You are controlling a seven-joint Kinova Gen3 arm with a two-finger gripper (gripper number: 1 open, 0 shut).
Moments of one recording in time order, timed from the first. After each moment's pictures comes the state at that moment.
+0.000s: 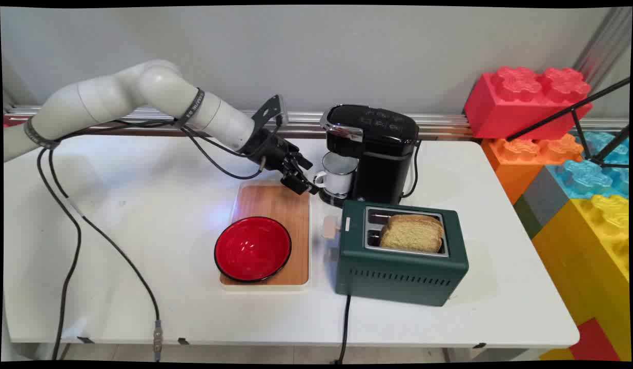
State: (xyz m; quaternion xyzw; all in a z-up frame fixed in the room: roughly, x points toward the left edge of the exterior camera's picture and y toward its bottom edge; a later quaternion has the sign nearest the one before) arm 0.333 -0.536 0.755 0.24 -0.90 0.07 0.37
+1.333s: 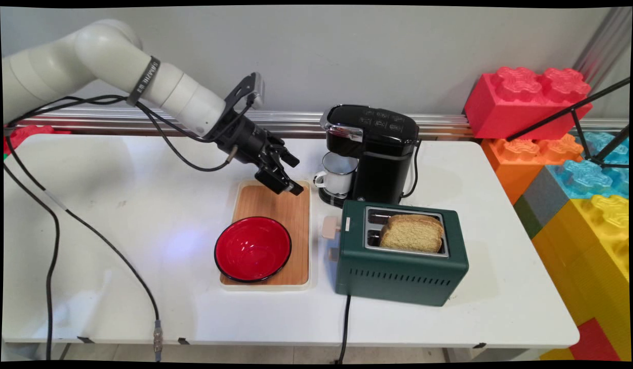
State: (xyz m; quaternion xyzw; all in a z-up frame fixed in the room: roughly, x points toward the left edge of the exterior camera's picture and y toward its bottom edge) arm 0.340 -0.473 0.837 0.21 -0.91 0.05 0.37
